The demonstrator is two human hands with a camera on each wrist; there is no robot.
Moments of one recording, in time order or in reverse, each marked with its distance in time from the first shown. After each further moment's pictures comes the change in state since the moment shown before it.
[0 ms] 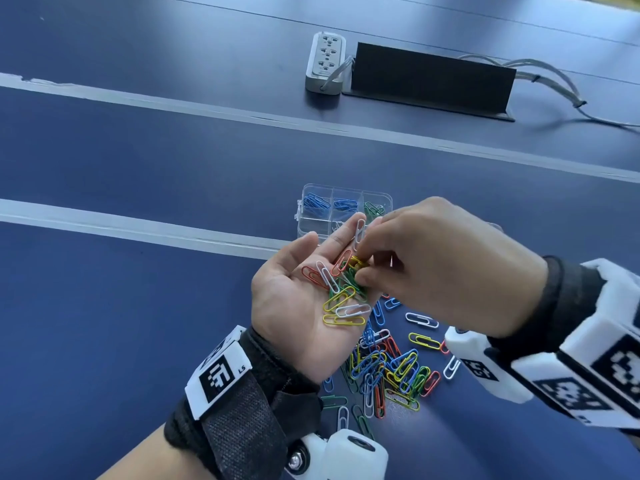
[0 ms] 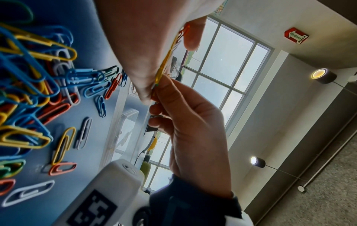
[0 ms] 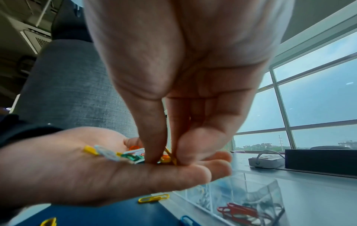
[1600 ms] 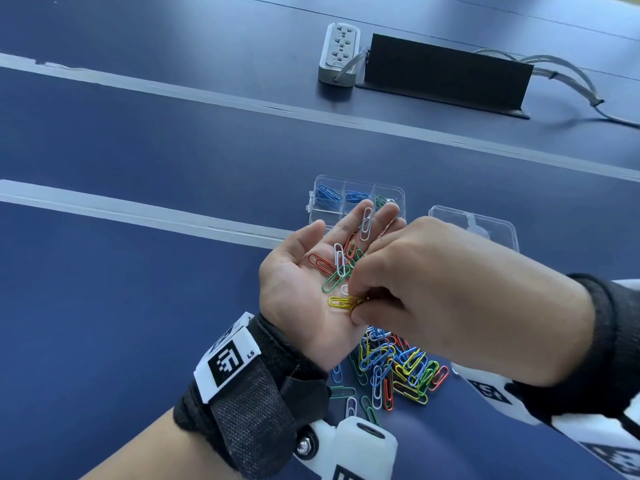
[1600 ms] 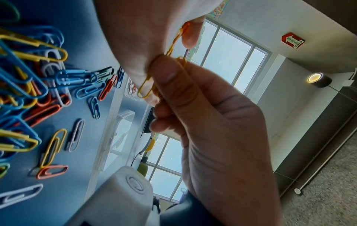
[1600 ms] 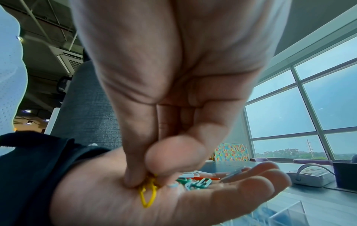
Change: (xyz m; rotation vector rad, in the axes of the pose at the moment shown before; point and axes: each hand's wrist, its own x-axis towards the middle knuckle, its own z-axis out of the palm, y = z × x) left_hand -0.007 0.005 0.006 0.074 -0.085 -0.044; right_hand -0.002 -0.034 -0.010 -0.179 -0.242 -0.157
